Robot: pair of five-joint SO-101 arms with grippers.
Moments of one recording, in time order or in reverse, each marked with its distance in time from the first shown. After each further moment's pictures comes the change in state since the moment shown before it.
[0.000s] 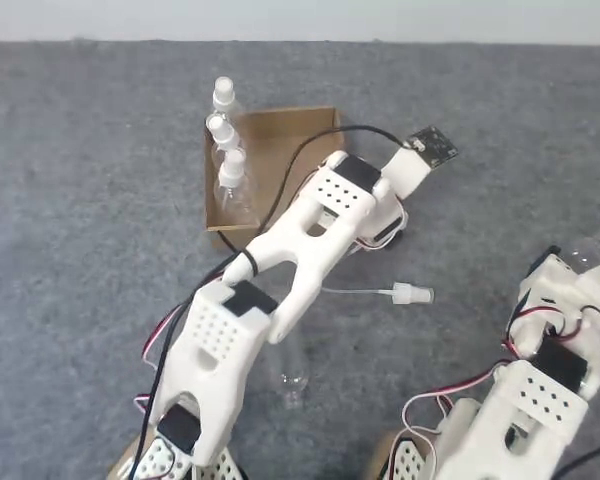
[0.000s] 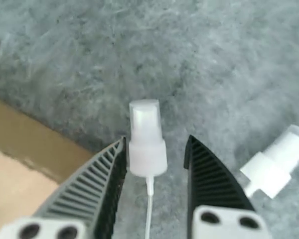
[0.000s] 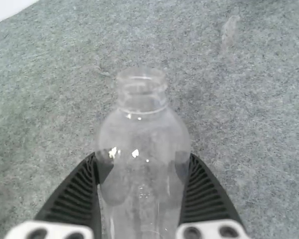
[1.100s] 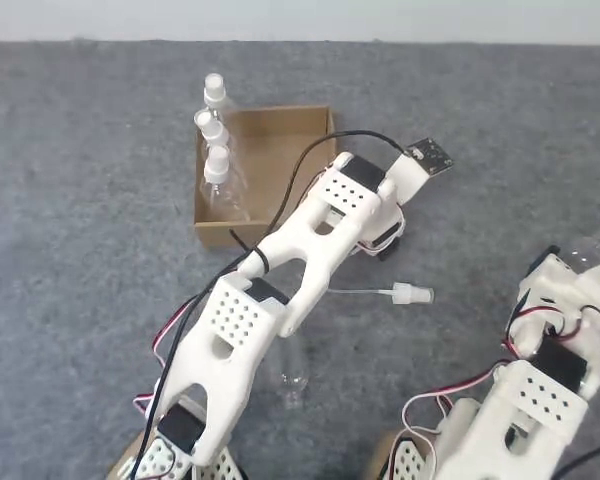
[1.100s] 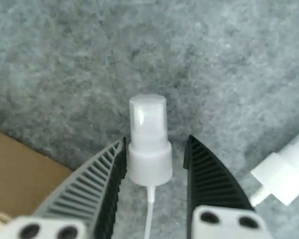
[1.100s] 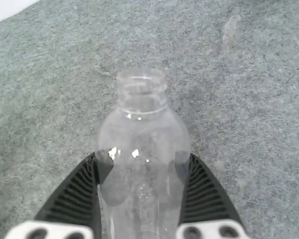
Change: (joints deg) left arm -0.1 9.4 -11.3 7.3 0.2; right arm -0.2 0.0 0.0 0.0 0.0
